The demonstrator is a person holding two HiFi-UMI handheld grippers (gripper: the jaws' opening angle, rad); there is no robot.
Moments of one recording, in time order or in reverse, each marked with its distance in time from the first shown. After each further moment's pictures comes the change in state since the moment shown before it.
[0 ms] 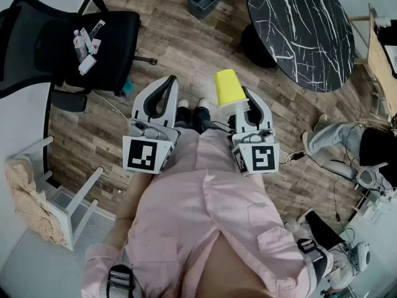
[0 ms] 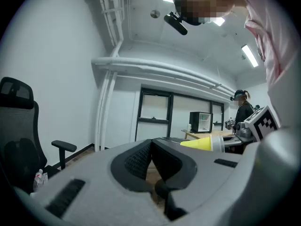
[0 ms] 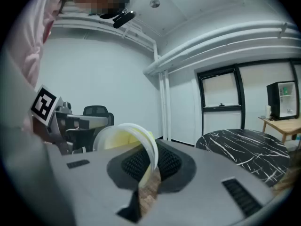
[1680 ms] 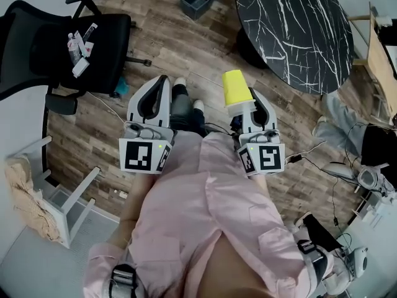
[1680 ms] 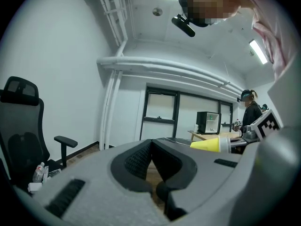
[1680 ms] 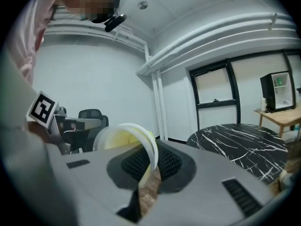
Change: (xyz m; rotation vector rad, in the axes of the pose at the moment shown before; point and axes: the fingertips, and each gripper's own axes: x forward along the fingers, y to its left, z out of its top) left arm 0.035 -0.024 -0.013 0.005 0.005 0.094; right arm -0.014 -0.081 -0.013 0.075 0.003 -0.017
